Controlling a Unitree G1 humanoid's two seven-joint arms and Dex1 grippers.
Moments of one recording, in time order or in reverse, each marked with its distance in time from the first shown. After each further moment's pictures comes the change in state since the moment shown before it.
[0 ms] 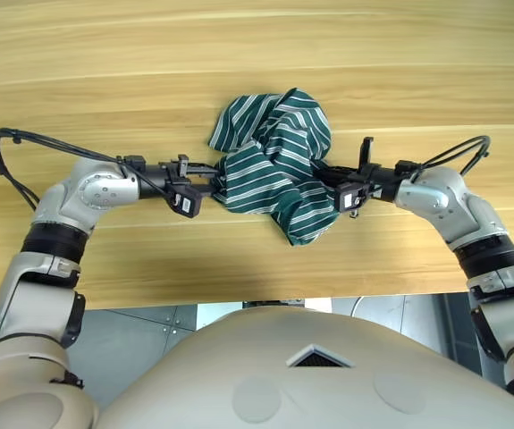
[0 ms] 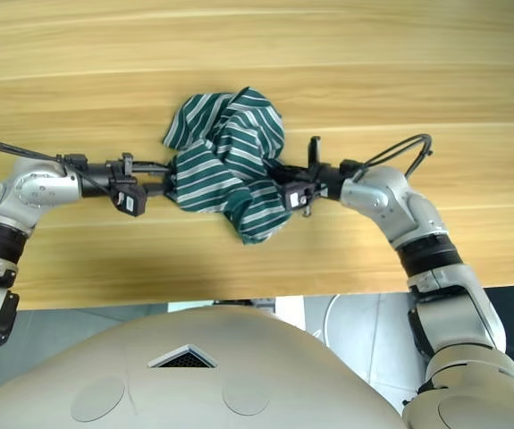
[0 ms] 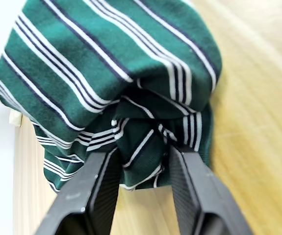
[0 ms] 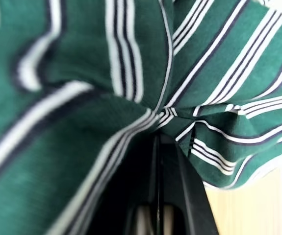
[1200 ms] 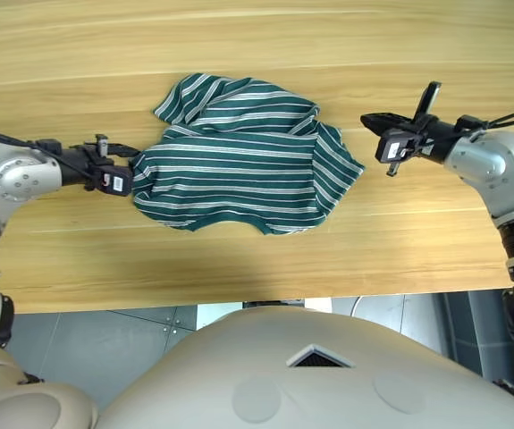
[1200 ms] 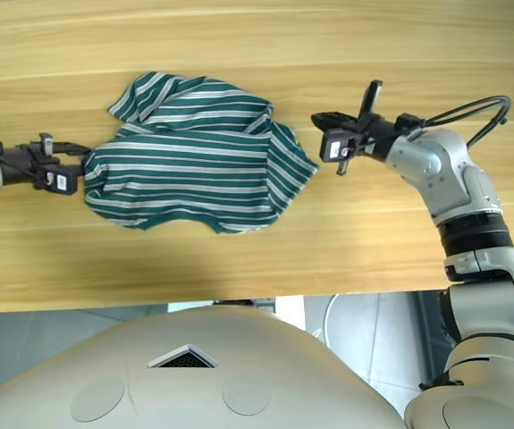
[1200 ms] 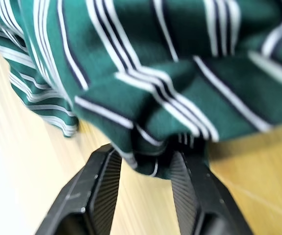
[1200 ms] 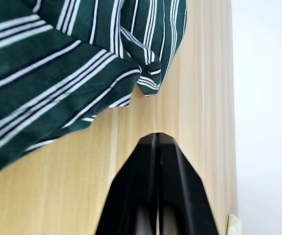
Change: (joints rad) left arm -0.048 0.337 -0.019 0.147 0.062 0.140 0.165; right arm -0.108 -0.097 -0.073 0.032 0.103 0.065 -0.069
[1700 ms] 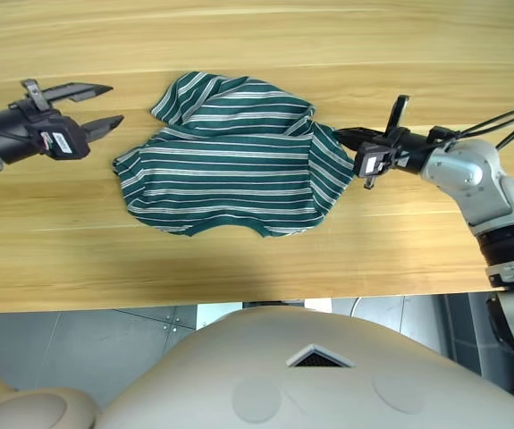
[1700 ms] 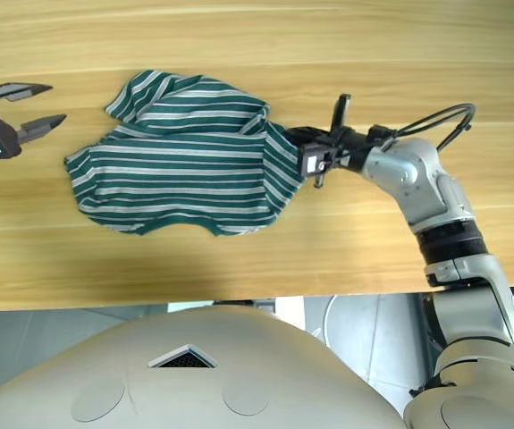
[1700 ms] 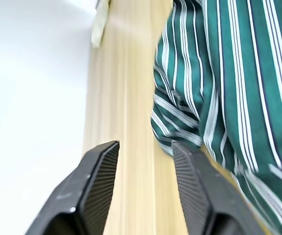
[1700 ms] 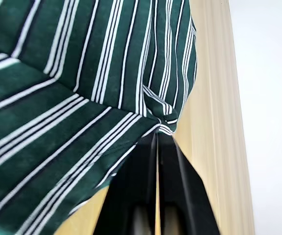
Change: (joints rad) left arm 0.142 0.047 0.260 -0.294 -0.585 0.007 -0.127; right arm 0.050 0.069 0.015 -0.110 0.050 0.015 0.074
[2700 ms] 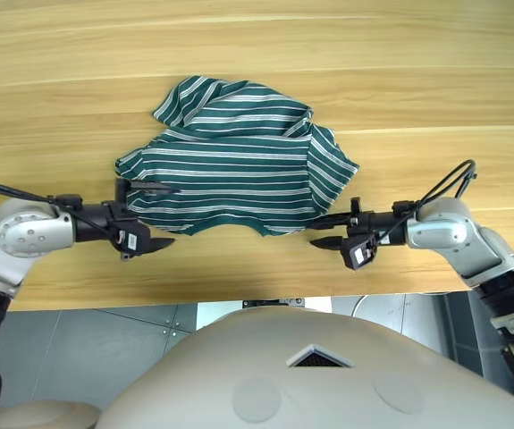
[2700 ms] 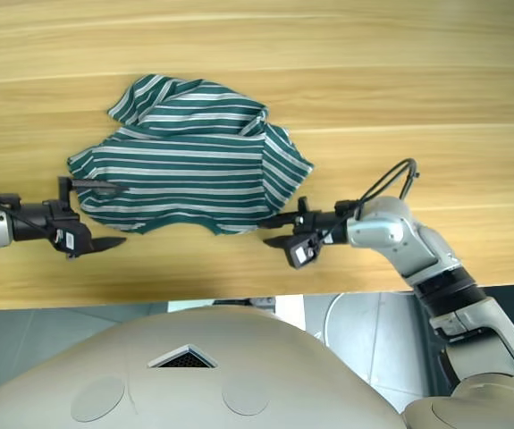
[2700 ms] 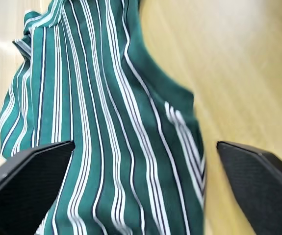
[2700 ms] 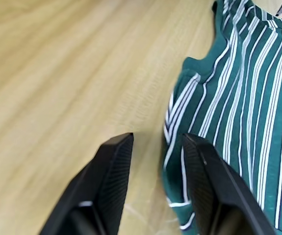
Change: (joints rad) left arm 0.307 -0.017 -0.090 -0.188 0.210 0.045 -0.125; right arm 0.241 -0.071 0.142 -0.241 0.118 -0.079 0.300
